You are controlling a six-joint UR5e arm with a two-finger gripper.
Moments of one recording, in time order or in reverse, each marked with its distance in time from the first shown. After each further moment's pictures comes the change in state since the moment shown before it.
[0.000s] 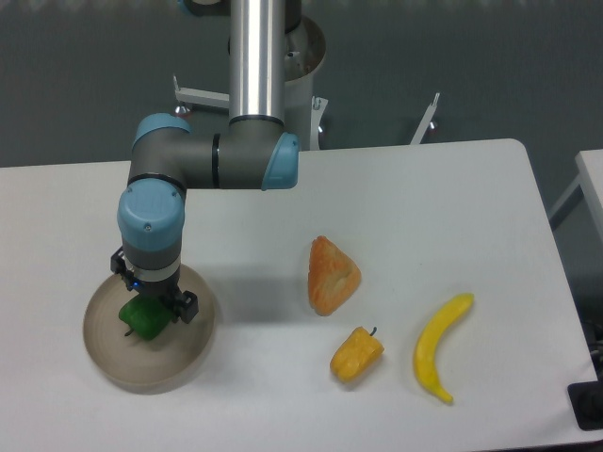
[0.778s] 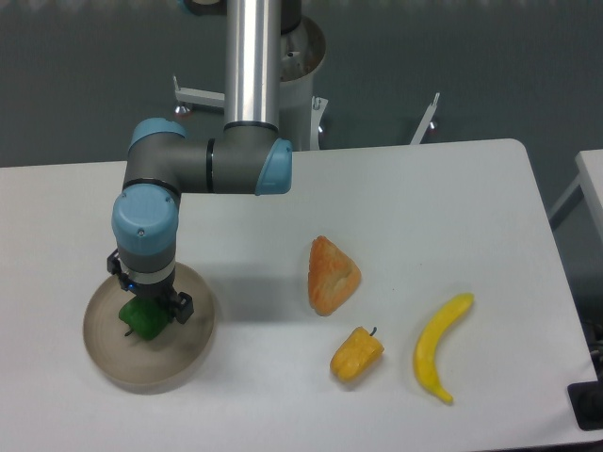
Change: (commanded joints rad) arm -0.009 -0.017 -0.006 0.003 0.002 0.000
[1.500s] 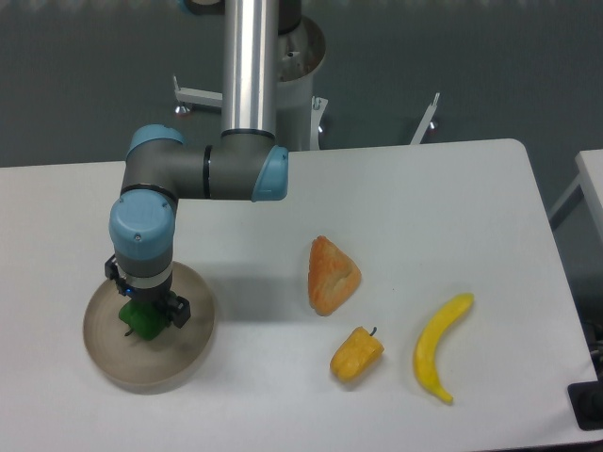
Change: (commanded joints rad) arm -0.008 -0.014 0.000 0.034 0.003 -0.015
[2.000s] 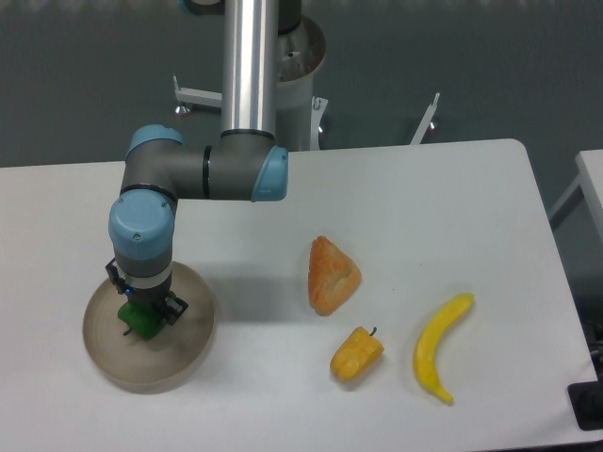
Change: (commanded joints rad) arm 0.000 0.009 -0.002 -0.002 -0.003 0.005
